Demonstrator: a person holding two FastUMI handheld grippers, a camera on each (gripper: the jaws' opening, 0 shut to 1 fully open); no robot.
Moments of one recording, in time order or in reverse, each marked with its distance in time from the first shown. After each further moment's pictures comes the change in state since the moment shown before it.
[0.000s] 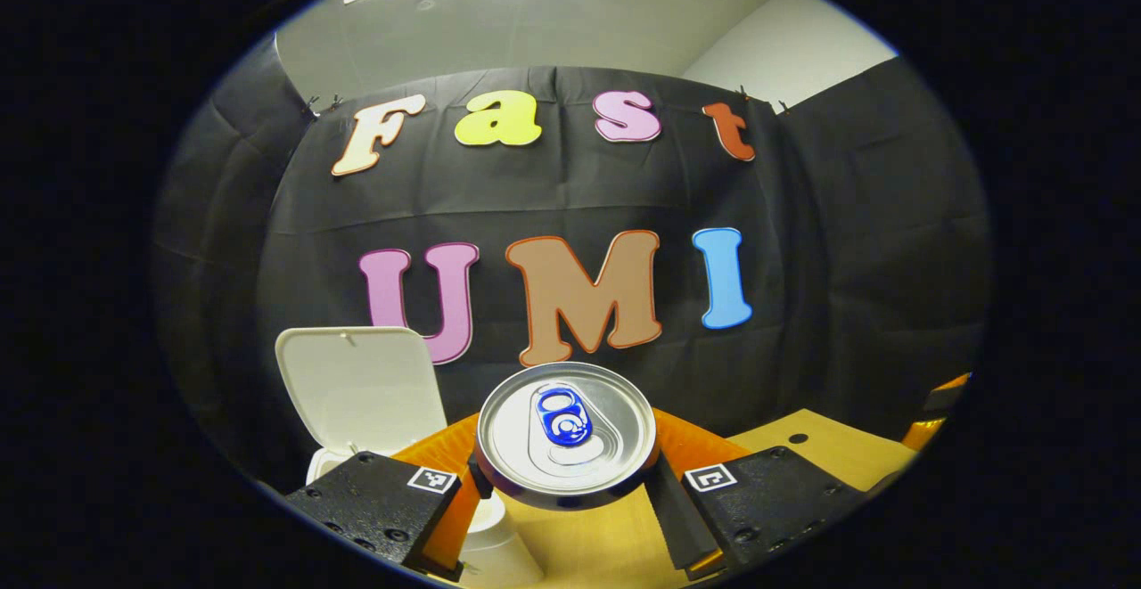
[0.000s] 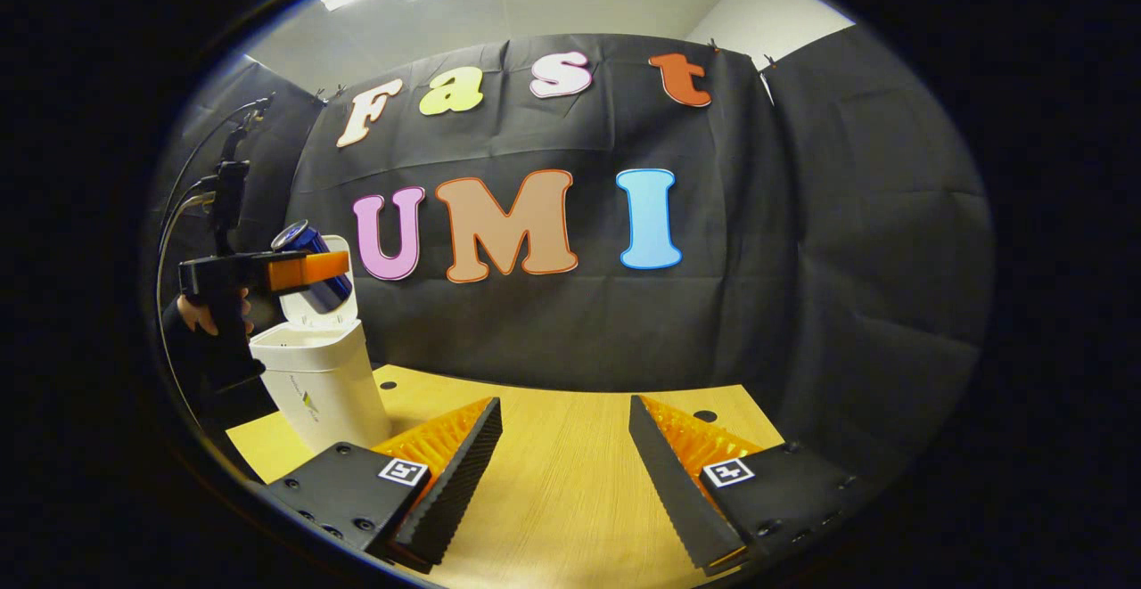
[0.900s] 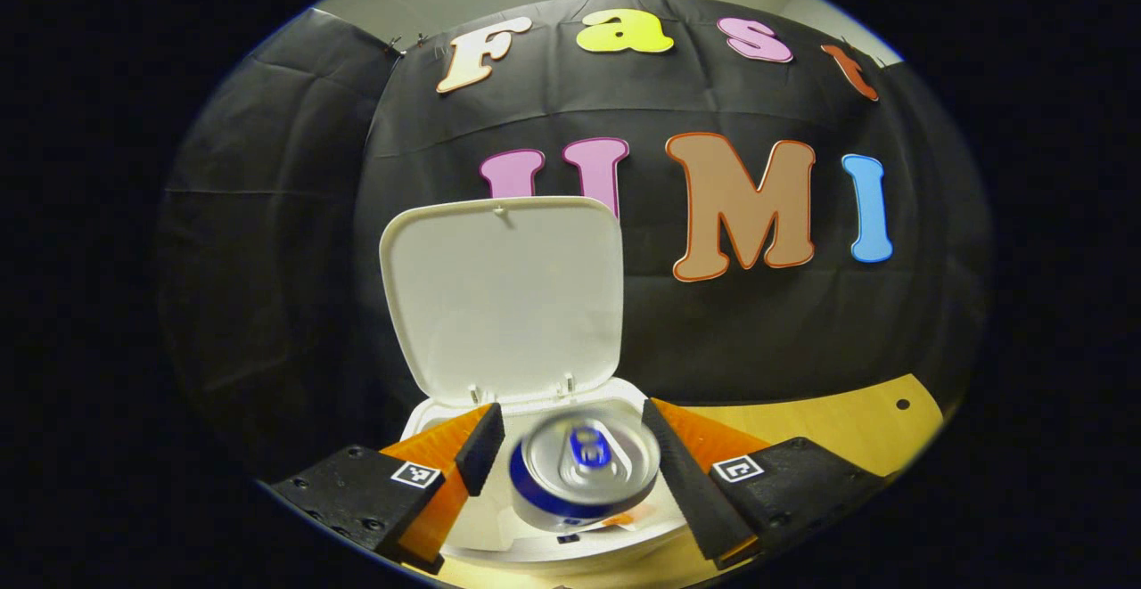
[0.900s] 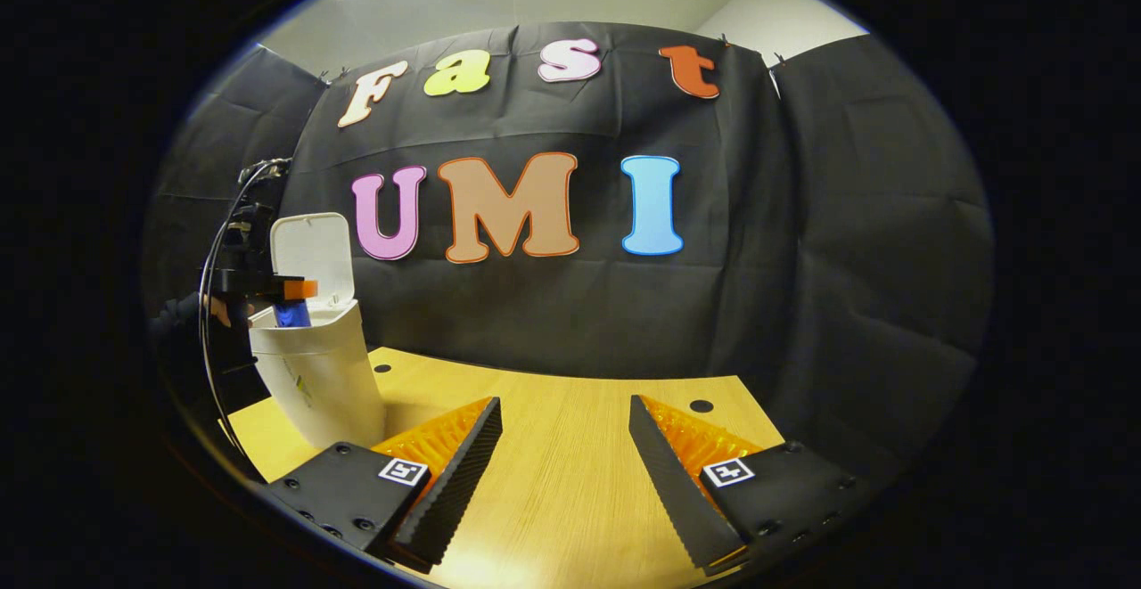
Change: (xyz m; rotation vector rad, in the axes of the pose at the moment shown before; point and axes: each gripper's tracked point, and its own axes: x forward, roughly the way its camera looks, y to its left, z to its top) left arm 0.009 0.146 -0.101 -0.028 0.253 0.333; right arm -0.001 0.008 -0.011 -0.030 0.041 -0.023
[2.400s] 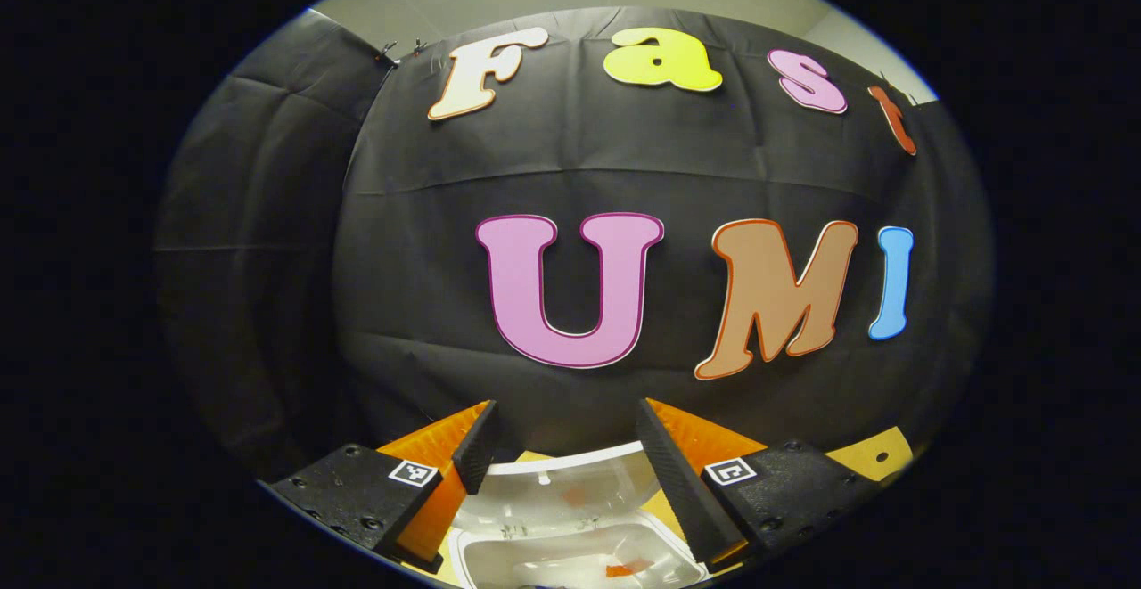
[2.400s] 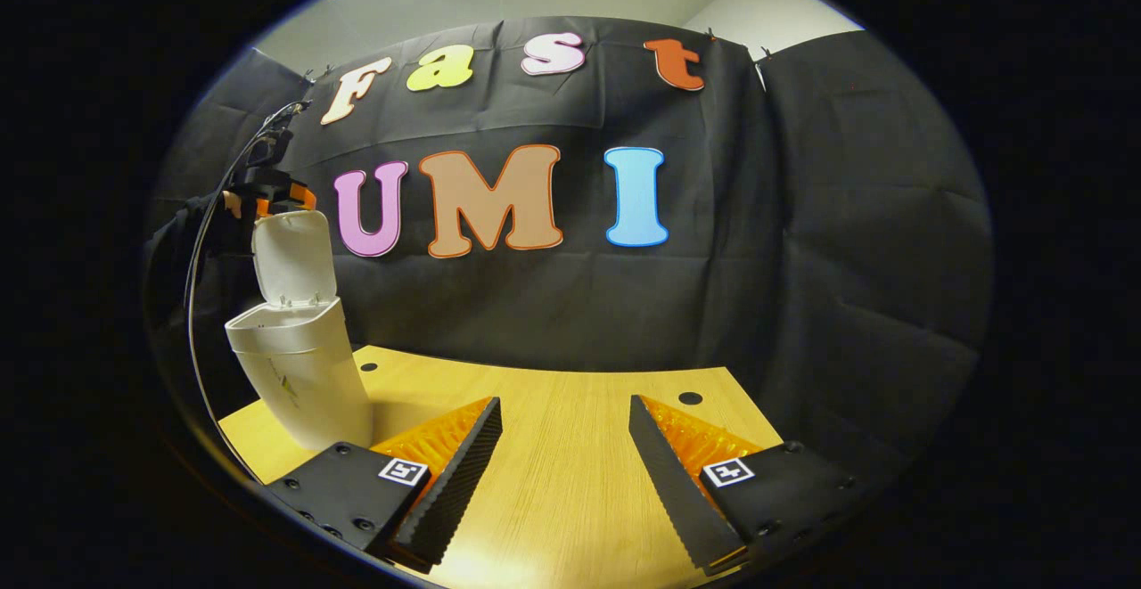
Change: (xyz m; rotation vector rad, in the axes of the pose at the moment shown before) left arm 0.081 0.034 0.140 -0.053 -0.043 -0.043; right arm 0.009 -0.008 -0.006 0.019 0.024 -0.030
